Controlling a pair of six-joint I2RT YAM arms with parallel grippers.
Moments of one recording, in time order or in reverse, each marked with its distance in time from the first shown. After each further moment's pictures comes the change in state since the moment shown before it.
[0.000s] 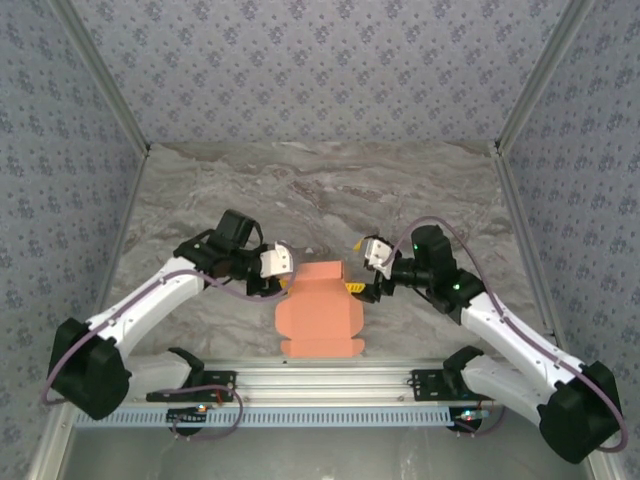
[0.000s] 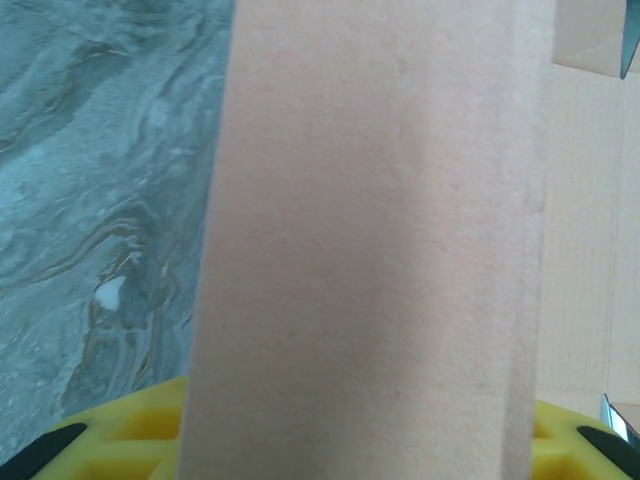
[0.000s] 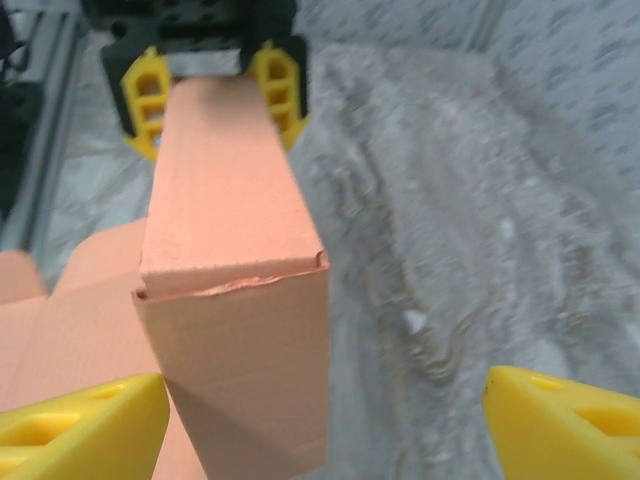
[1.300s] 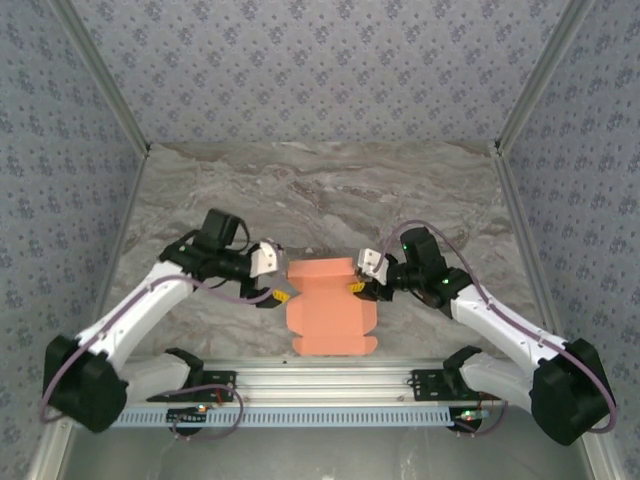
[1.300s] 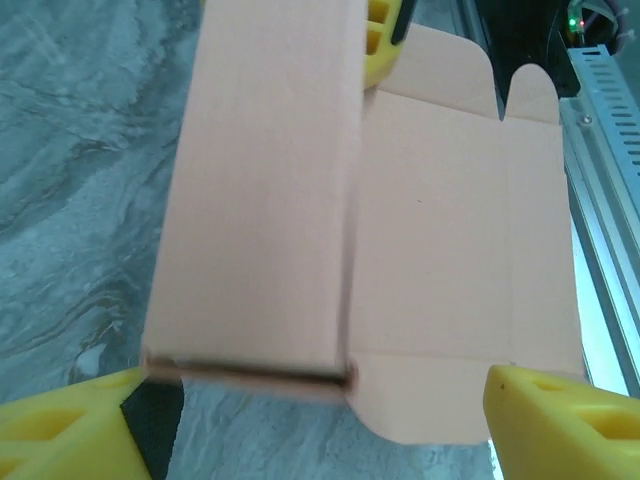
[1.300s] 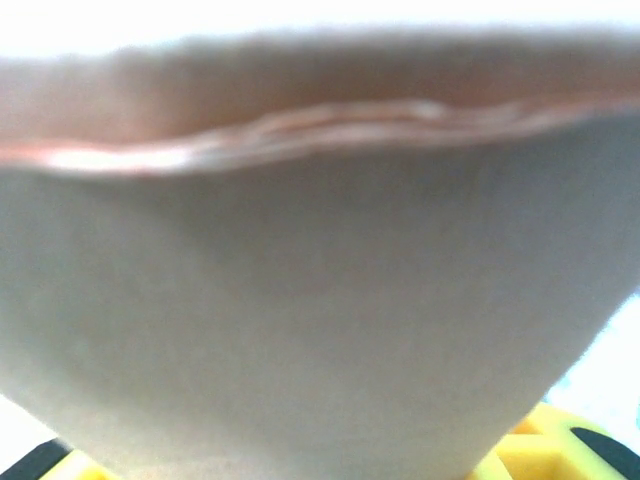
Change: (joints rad) left arm 0.086 -0.129 -0.063 0.018 0.216 0.005; right arm -0.010 0.090 -0.038 0.005 0.006 -0.084
